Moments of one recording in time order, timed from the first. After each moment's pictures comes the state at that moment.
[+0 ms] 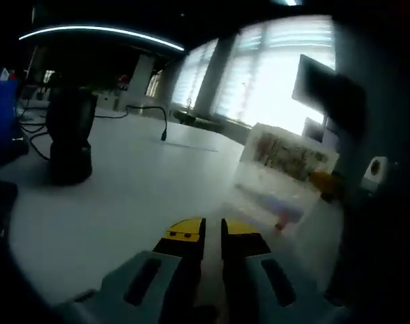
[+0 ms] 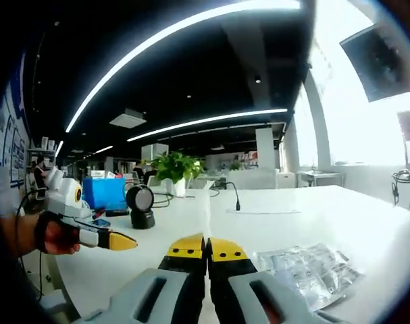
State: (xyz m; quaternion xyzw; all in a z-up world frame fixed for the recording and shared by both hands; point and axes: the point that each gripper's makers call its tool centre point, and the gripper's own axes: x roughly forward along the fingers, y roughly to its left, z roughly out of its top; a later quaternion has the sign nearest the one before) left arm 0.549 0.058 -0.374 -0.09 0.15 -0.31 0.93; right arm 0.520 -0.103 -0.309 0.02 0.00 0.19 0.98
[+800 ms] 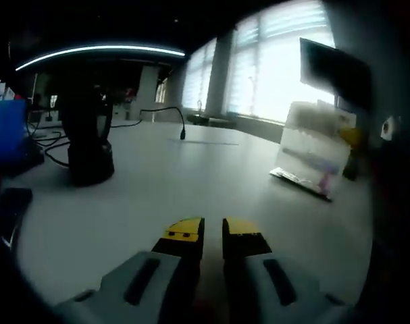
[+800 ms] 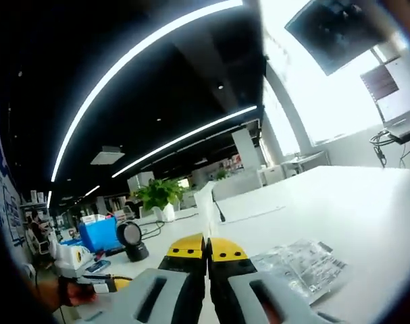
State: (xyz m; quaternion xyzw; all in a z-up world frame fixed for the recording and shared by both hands) left arm 0.567 0.087 -0.405 -0.04 0.14 -0.26 0.95; right arm 0.527 -0.170 -0.291 0.17 -0.02 0.14 0.98
